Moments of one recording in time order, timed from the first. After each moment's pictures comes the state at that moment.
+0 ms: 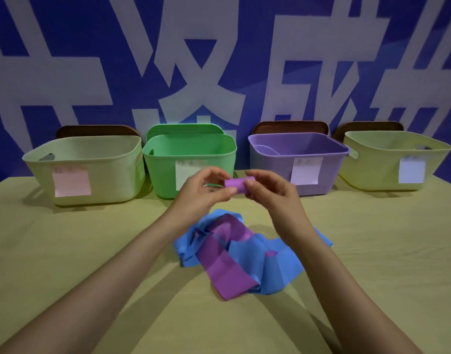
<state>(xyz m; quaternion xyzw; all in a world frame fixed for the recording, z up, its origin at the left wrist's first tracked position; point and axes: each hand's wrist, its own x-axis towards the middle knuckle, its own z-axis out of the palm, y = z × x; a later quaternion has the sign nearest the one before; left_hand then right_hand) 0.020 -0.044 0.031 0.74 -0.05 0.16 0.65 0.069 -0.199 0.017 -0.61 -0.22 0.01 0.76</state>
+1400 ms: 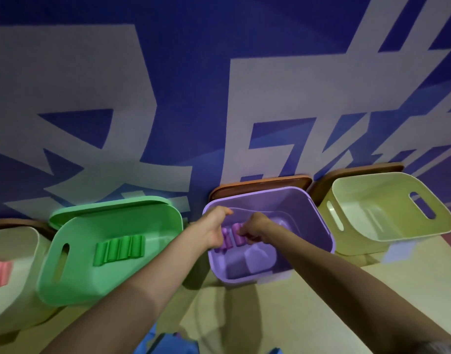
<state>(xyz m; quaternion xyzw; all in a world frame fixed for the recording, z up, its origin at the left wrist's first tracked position) 0.364 -0.090 0.024 0.54 0.41 -0.28 0.68 0.383 -0.212 0.036 -0.87 0.11 0.35 0.32</state>
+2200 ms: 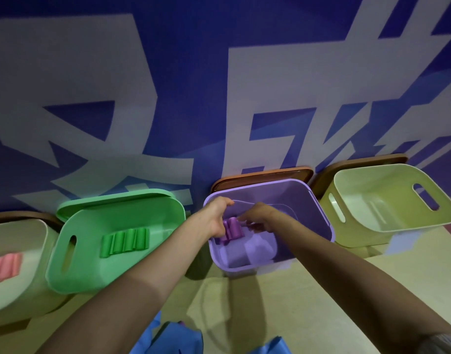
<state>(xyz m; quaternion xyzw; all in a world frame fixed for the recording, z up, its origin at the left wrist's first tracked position) 0.354 -0.095 0.066 0.51 0.42 -0.28 0.70 0.392 -0.212 0.040 -0.83 0.10 0.40 0.37</state>
